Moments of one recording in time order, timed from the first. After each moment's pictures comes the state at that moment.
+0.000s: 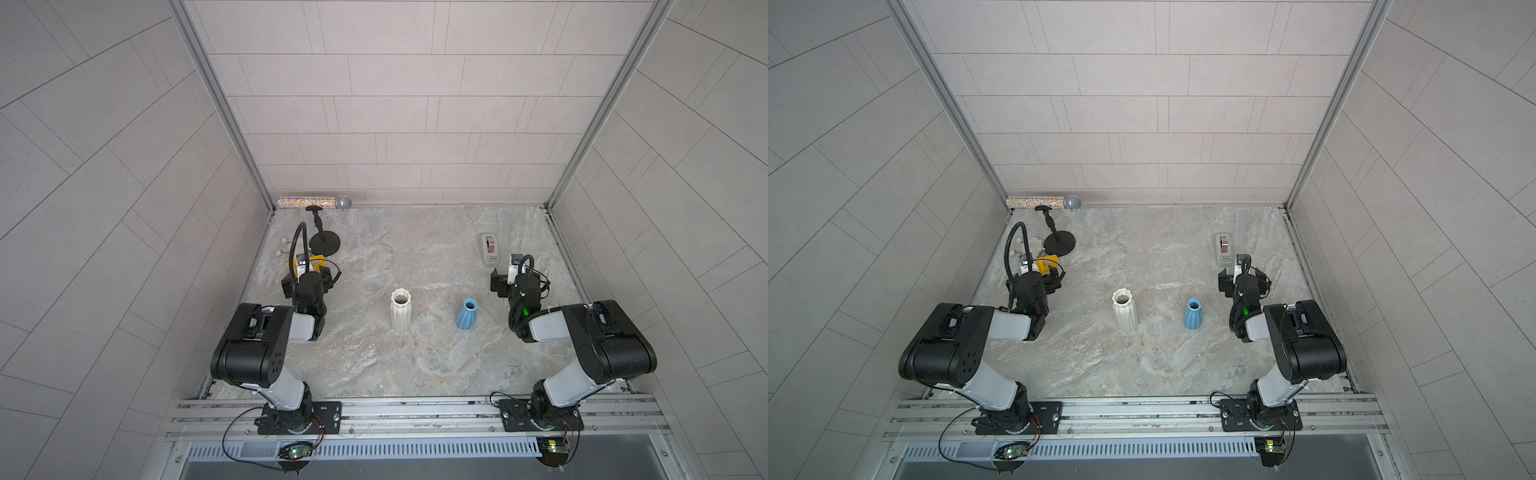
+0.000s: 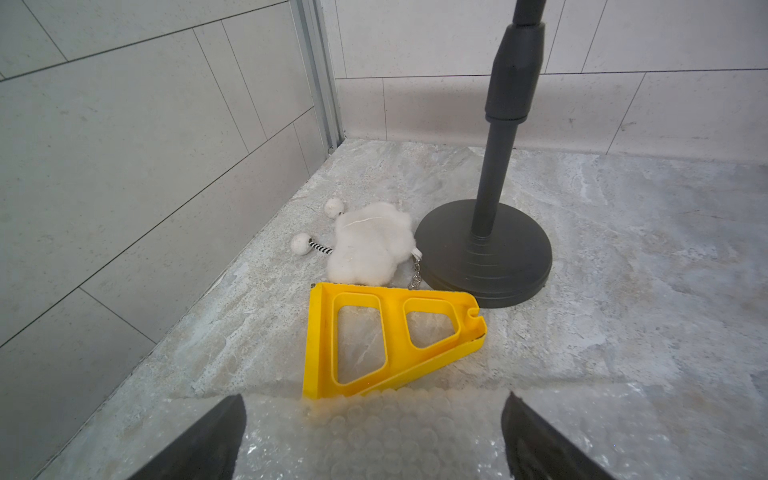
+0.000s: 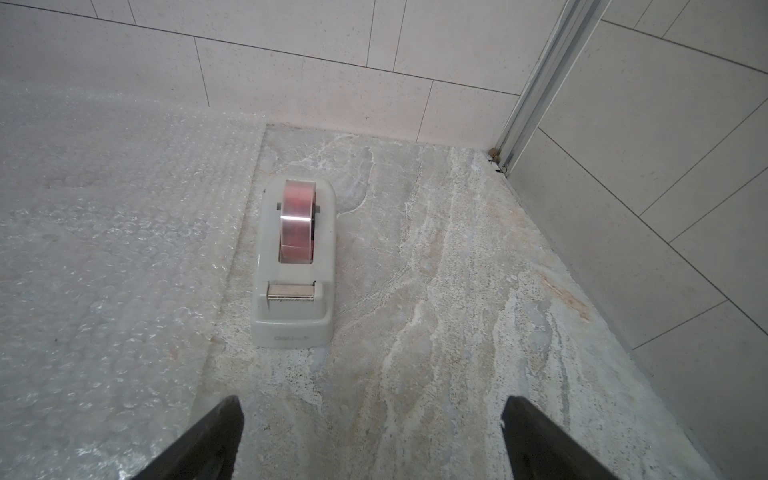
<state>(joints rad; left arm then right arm) -0.08 1.59 0.38 0.86 -0.49 -0.05 0.06 1.58 0.35 0.90 0.30 -0.07</state>
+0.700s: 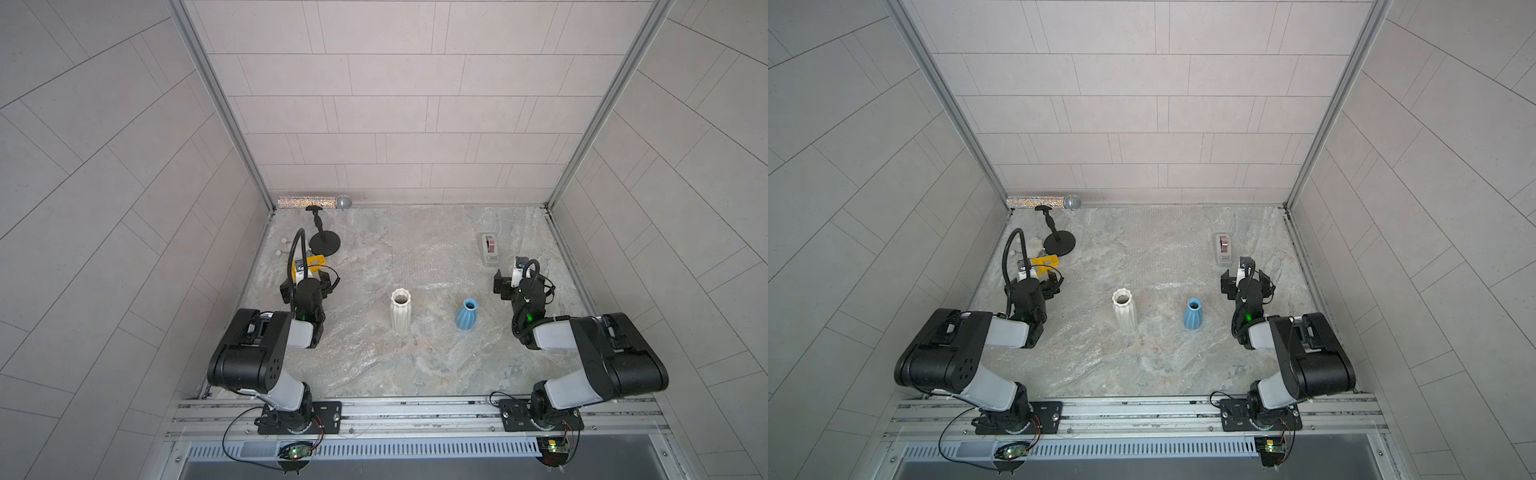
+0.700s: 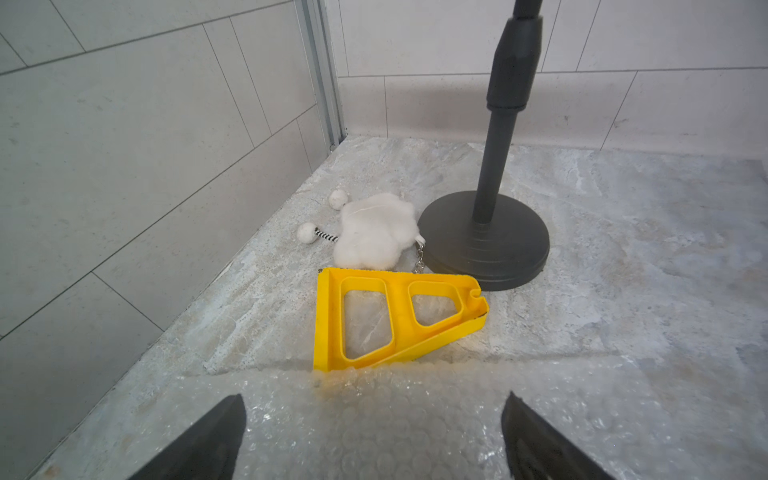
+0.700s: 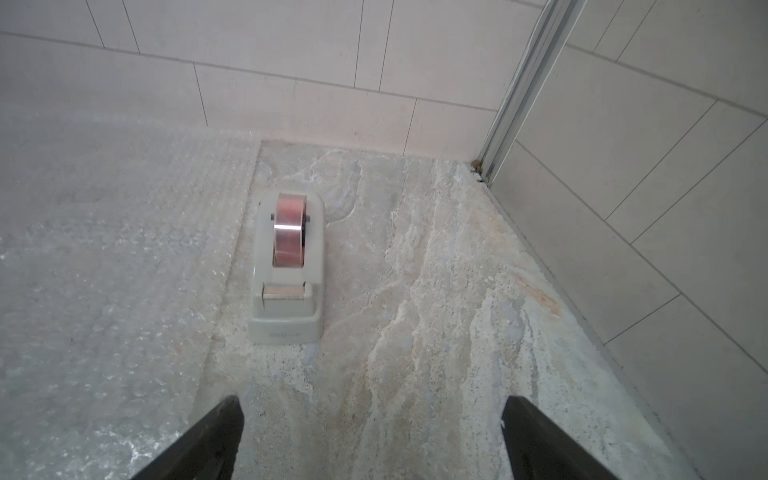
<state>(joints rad) -0.08 1.52 0.30 0.90 -0.47 -0.05 0.07 1.42 0.30 0.85 0.32 -0.07</state>
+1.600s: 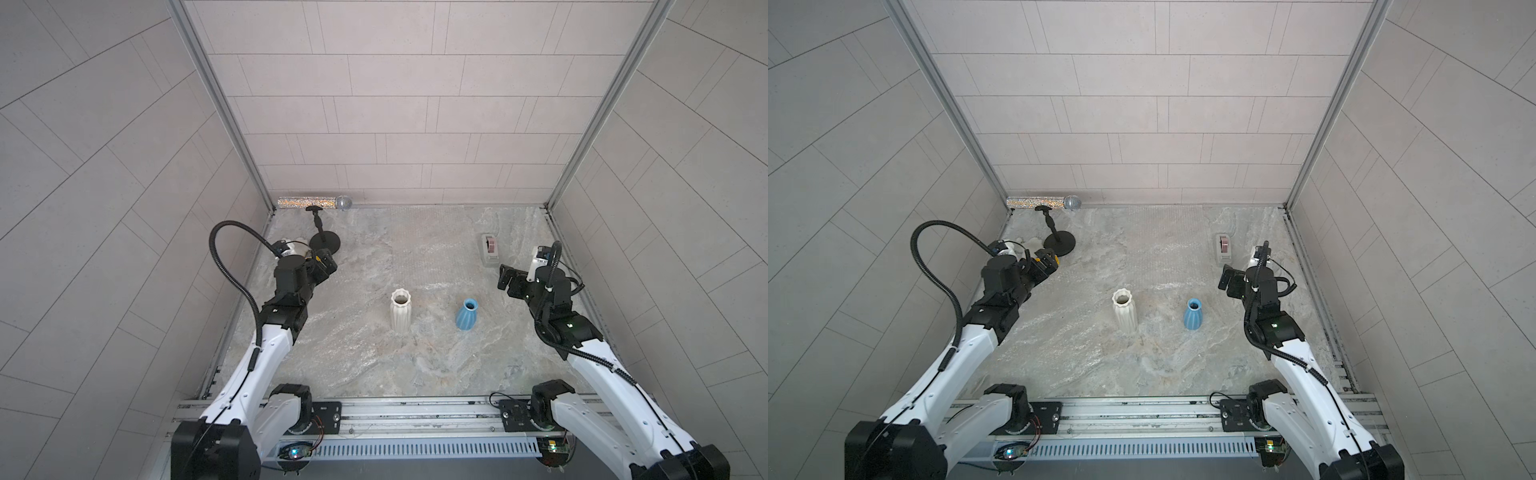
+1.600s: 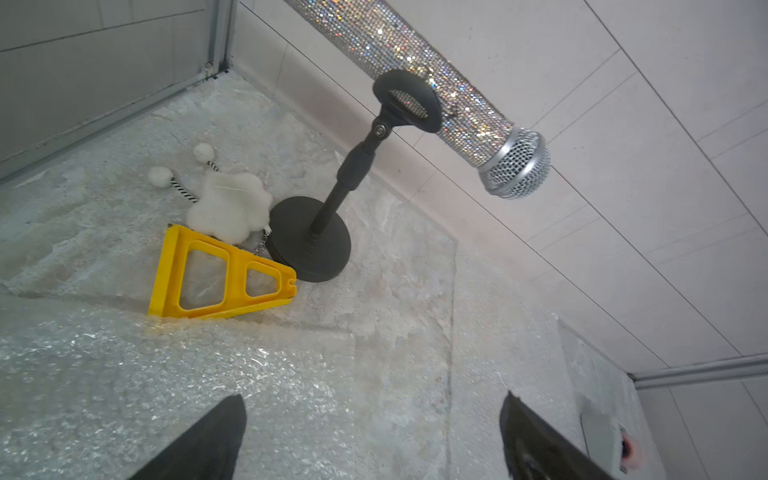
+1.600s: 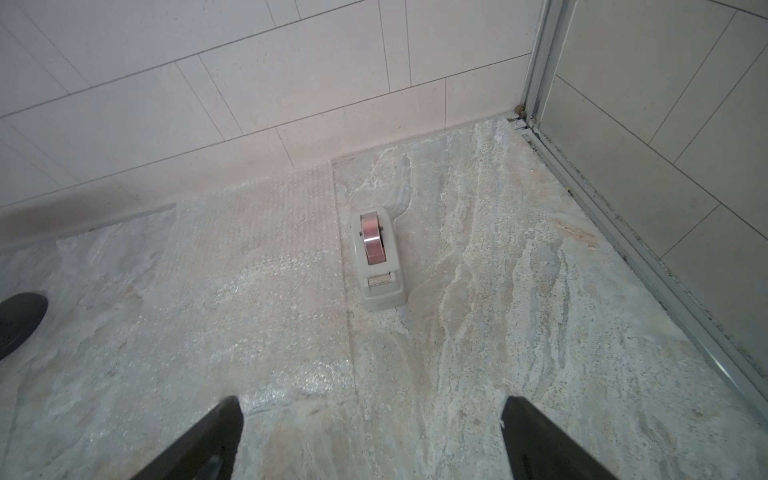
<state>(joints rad) -0.08 0.97 0.66 -0.11 -0.05 -0.65 0.20 0.81 0.62 -0.29 0.25 0.34</state>
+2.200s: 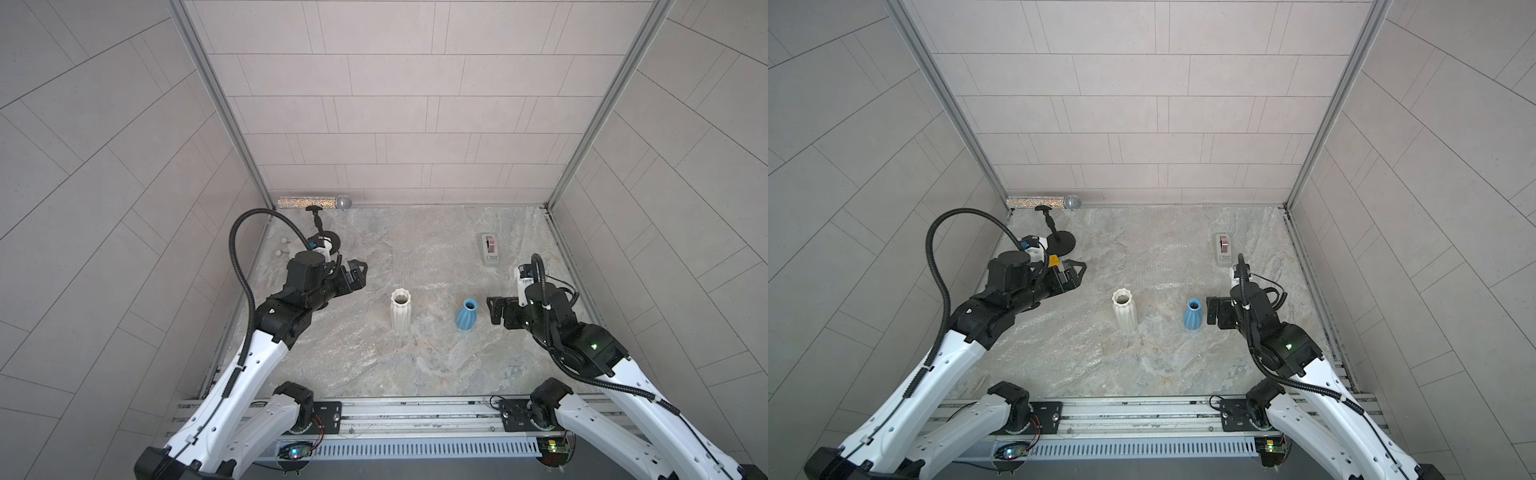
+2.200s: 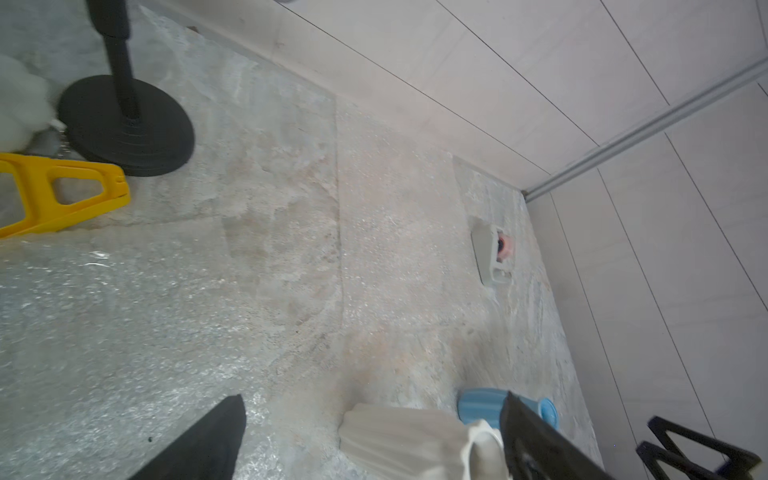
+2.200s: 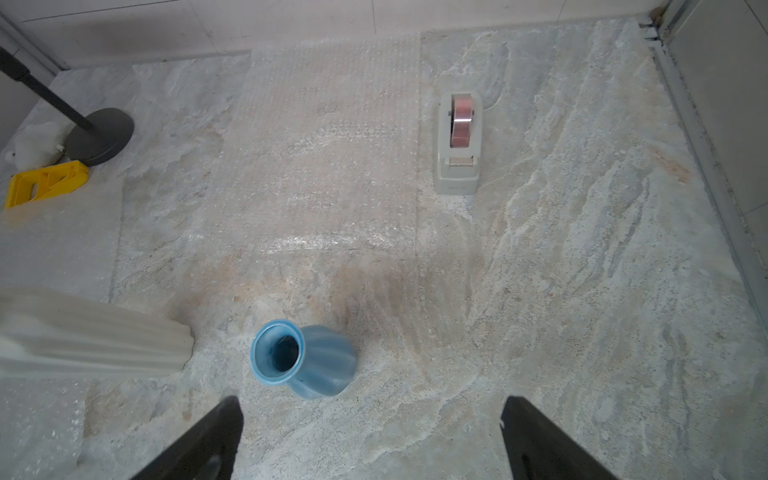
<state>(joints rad) -0.38 0.91 0.90 -0.54 0.10 -0.61 0.53 0.67 0.75 -0.79 0.26 0.39</state>
